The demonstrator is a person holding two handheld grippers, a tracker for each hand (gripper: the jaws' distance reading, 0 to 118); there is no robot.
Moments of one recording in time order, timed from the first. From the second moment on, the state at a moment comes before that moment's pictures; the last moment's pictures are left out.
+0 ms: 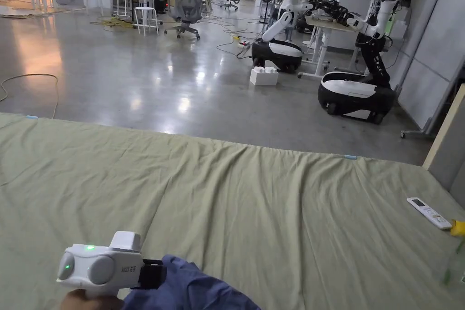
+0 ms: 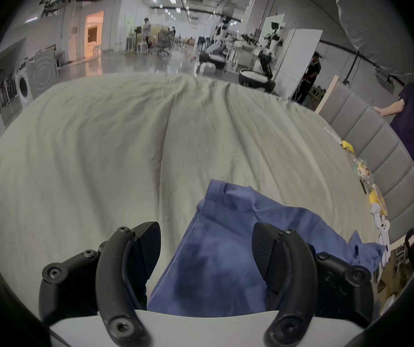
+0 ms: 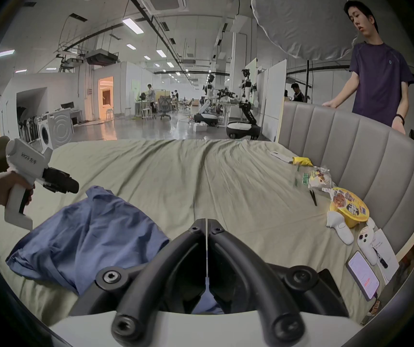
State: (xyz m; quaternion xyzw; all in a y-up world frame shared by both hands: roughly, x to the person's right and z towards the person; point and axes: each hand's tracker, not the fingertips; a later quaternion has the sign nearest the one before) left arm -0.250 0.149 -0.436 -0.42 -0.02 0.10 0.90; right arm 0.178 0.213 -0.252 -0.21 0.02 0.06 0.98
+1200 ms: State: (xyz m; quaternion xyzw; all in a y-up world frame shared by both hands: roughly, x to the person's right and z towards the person) left arm -0.234 0.209 -0.341 -0.33 -0.03 -0.01 0.94; right arm 0.211 0.115 -0.313 -0.45 0.07 0.06 0.89
